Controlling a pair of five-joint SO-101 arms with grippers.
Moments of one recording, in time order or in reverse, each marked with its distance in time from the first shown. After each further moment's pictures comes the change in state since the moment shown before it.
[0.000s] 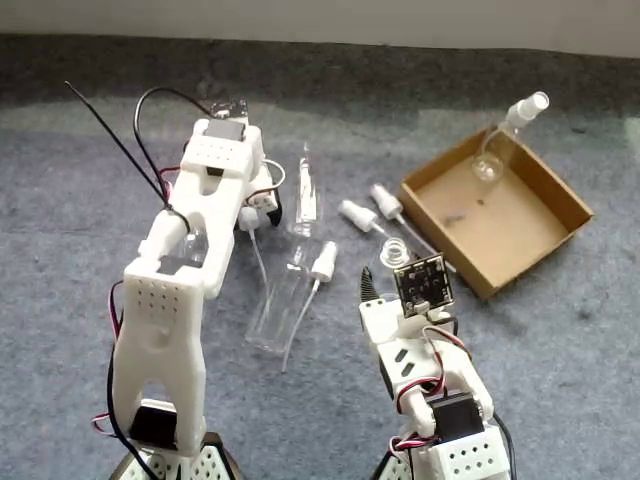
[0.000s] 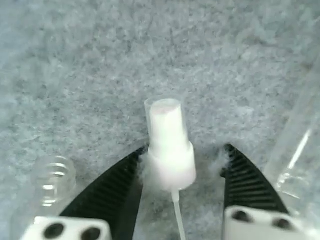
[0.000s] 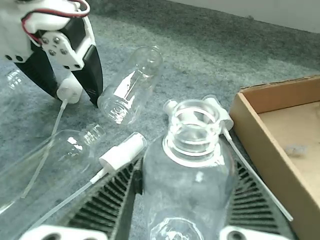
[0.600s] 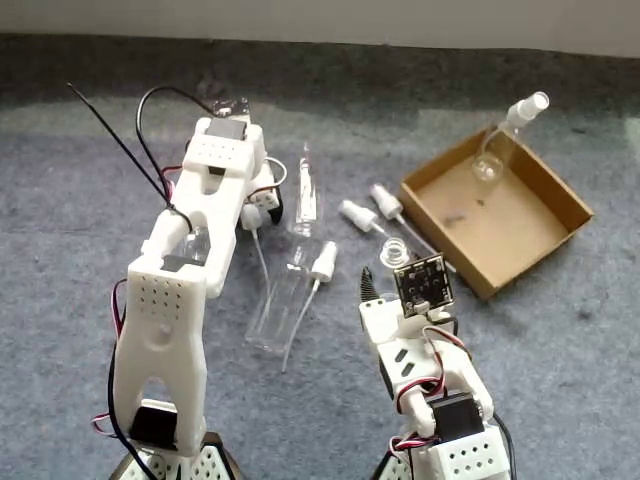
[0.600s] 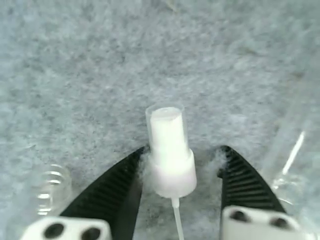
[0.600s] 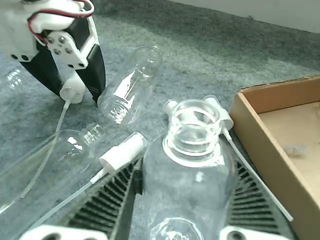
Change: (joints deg) left arm 0.2 2.5 -3.6 0.2 0.0; right arm 0.0 0.0 0.0 0.0 0.0
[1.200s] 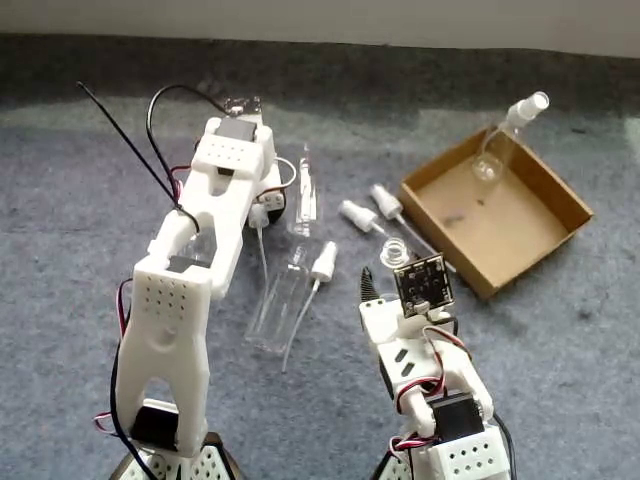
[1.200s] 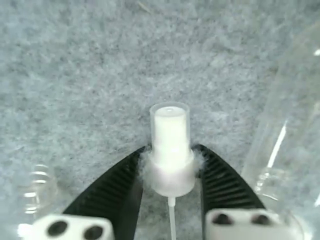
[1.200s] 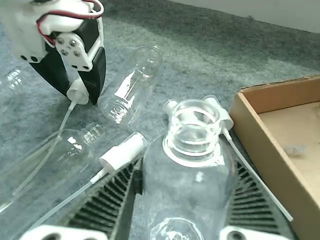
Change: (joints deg) left arm 0.4 0.2 -1.2 0.0 0.1; right arm 0.0 0.0 0.0 0.0 0.0
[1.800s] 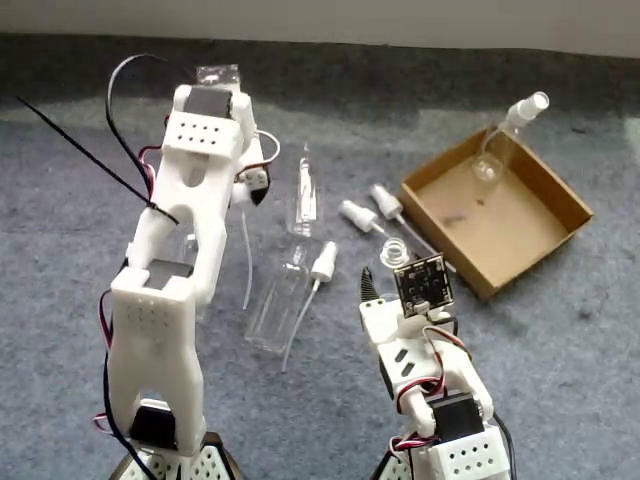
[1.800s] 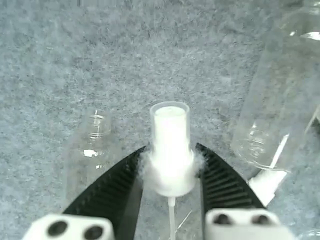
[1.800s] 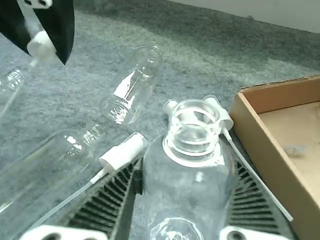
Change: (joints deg) left arm -0.5 -11.5 -6.1 15.3 -0.1; right arm 0.0 0.0 0.0 0.0 0.0
